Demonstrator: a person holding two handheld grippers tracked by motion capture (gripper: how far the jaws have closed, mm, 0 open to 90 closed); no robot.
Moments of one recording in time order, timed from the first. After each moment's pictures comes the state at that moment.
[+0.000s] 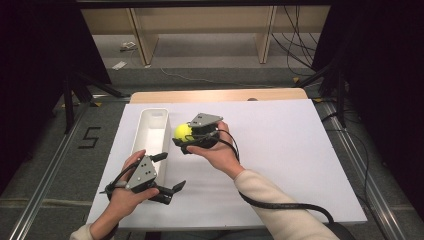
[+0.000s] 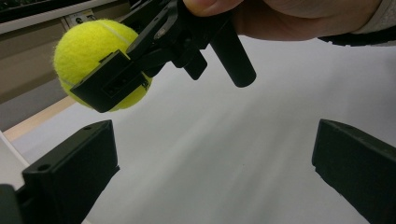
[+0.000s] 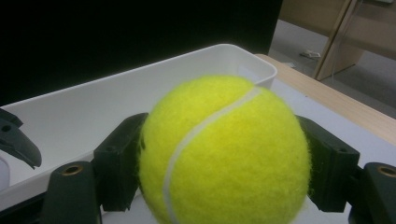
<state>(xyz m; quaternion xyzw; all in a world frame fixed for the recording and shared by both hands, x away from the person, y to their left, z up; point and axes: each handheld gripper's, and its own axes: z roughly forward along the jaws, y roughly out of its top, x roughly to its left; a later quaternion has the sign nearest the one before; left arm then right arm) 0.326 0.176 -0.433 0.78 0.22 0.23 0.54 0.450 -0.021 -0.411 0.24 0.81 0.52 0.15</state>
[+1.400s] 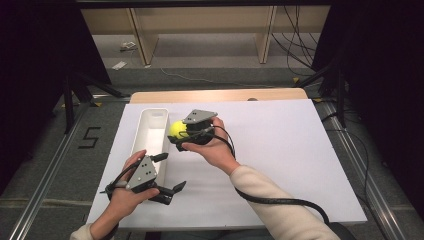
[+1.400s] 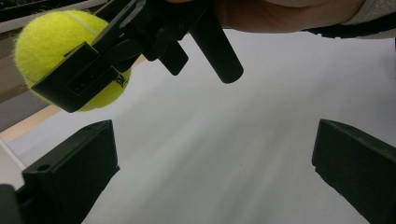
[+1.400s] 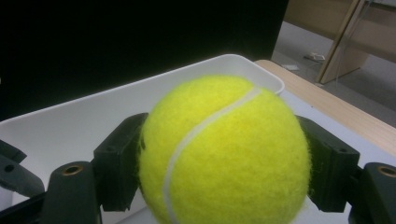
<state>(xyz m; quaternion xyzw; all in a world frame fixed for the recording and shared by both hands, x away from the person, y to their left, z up) 0.326 0.175 -0.433 0.78 0.22 0.23 0.54 0.455 -0.008 -0.401 0.23 0.81 0.51 0.15</state>
